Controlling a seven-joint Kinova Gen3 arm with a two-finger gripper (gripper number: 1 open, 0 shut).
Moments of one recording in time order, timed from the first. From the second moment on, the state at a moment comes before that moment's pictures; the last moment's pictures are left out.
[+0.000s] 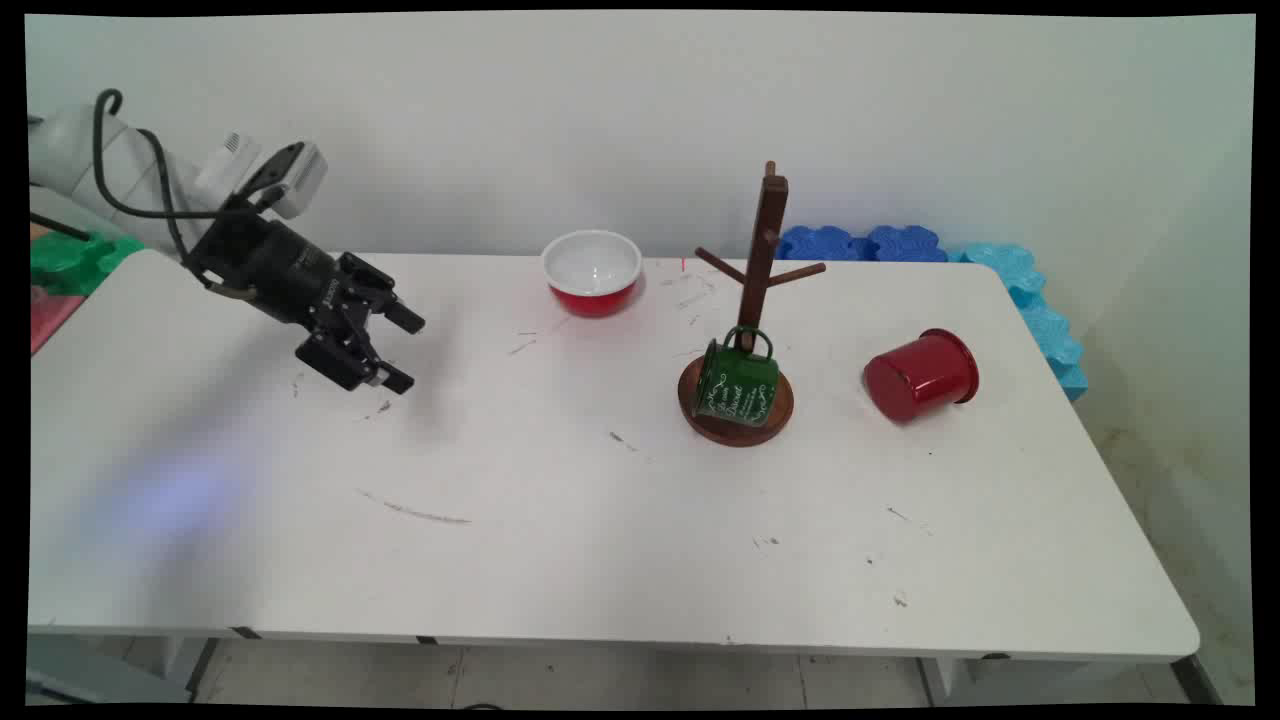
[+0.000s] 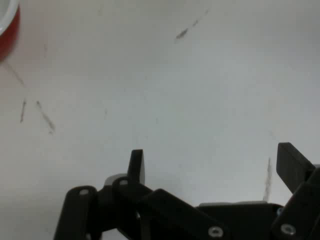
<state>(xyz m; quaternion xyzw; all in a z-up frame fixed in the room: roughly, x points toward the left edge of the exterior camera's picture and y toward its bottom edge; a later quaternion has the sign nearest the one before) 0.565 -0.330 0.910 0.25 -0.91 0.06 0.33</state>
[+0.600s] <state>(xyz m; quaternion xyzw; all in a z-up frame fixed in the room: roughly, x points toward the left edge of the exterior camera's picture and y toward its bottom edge) 0.542 -0.349 0.890 0.28 -0.88 0.04 0.38</state>
